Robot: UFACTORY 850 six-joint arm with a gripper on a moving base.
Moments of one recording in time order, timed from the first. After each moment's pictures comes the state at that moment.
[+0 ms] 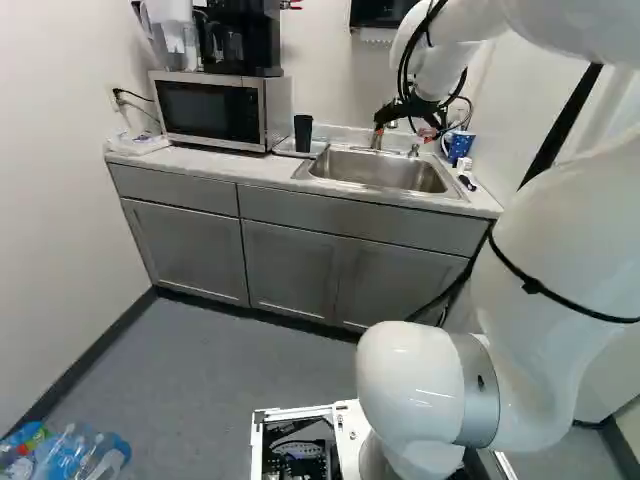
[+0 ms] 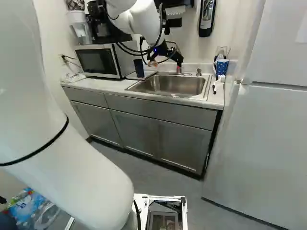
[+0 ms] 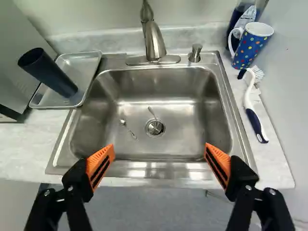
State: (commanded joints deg) arm -16.4 3.7 -63.9 1.9 -20.0 1.5
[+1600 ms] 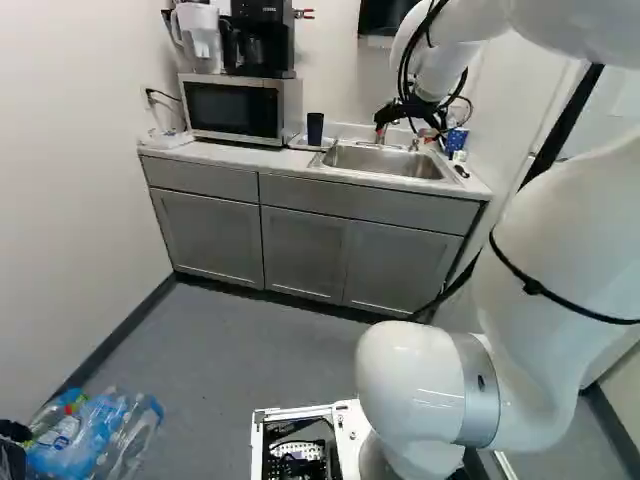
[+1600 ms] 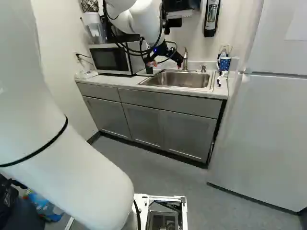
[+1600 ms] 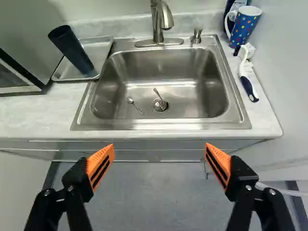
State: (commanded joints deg) arm -16.3 4.0 -63.6 1.9 -20.0 1.5
